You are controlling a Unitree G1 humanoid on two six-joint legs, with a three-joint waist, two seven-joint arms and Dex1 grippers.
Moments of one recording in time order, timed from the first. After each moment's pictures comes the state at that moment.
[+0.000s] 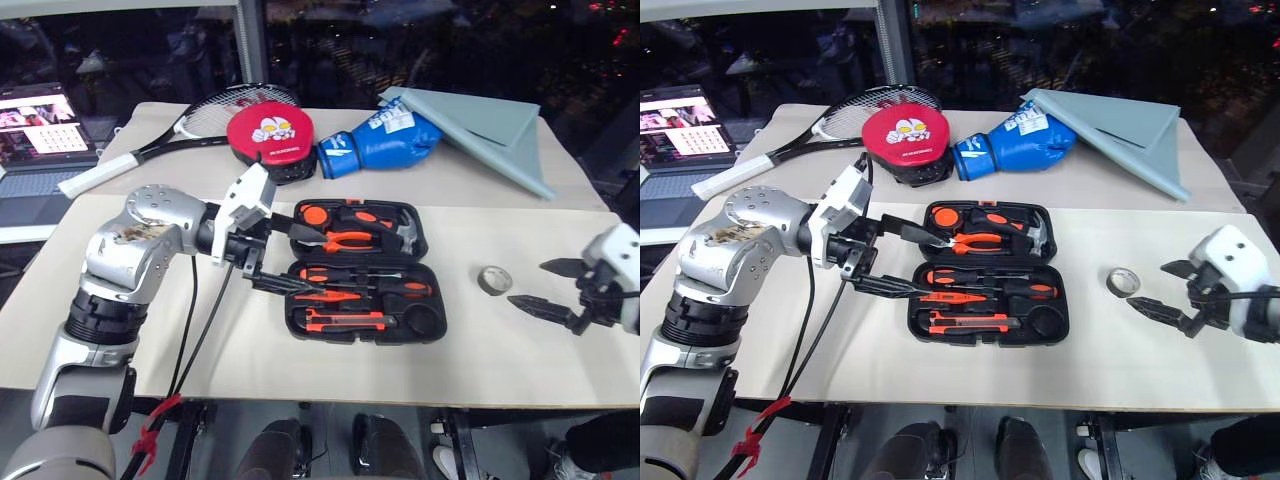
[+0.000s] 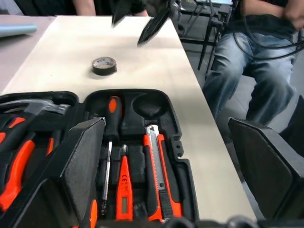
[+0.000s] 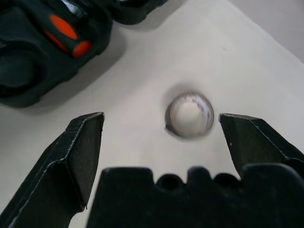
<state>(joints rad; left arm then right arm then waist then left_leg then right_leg) -0.77 0.67 -0.13 -0.12 -0.52 0.63 -1.38 -0.12 -1.18 -0.17 -0.05 0.38 0.52 0.94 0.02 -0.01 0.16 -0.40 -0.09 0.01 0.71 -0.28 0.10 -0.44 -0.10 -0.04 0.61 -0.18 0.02</state>
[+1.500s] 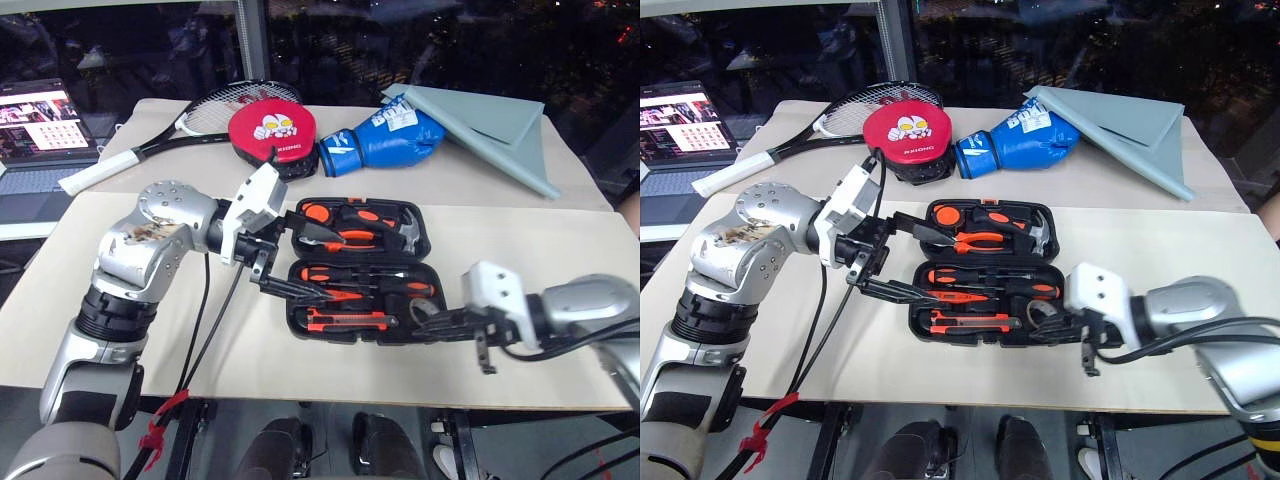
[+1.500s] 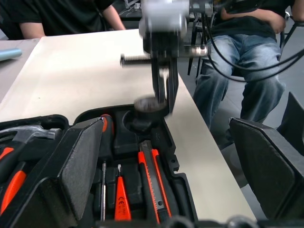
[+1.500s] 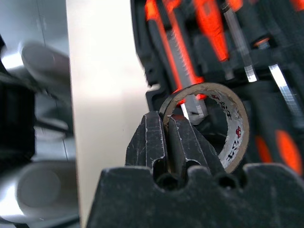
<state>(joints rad) -0.79 0.66 -0.18 -0.12 -0.54 0.55 -1.43 -0.18 -1.05 0.07 -0.50 0.35 0.57 1.12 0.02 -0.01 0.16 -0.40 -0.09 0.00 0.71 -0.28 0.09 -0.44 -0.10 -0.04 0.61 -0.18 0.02</state>
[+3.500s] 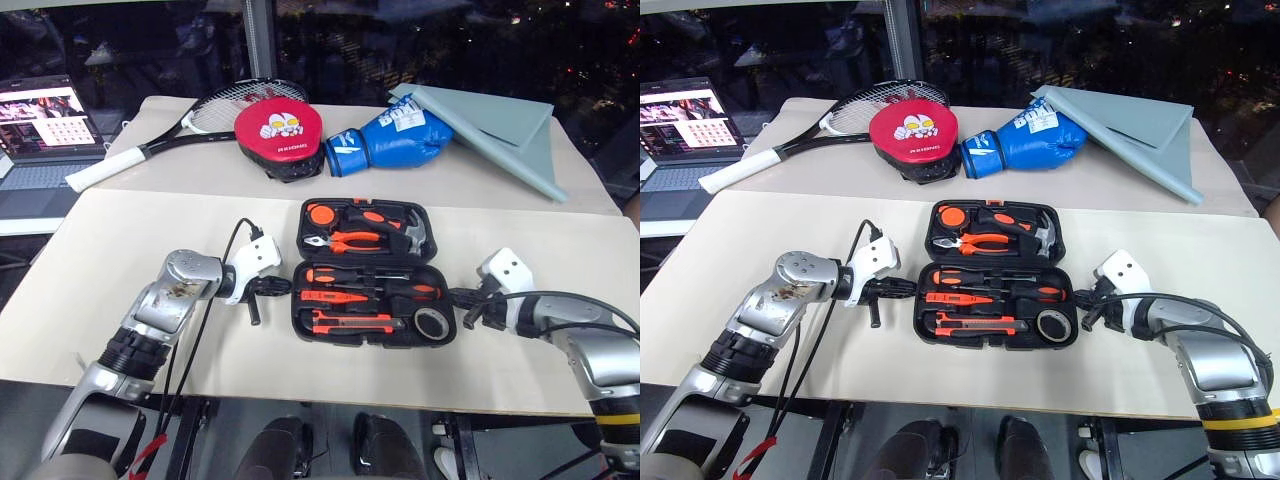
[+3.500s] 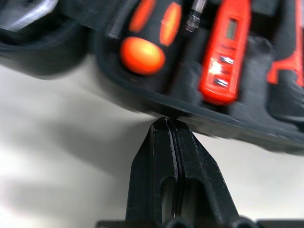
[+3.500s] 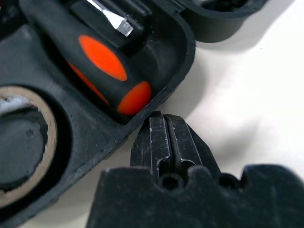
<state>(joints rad) -0.52 0.65 -0.28 0.01 -0.14 0.48 -1.13 -0.15 -0.84 -0.05 -0.17 0.29 0.59 0.85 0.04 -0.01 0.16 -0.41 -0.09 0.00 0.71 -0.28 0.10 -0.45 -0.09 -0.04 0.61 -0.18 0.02</state>
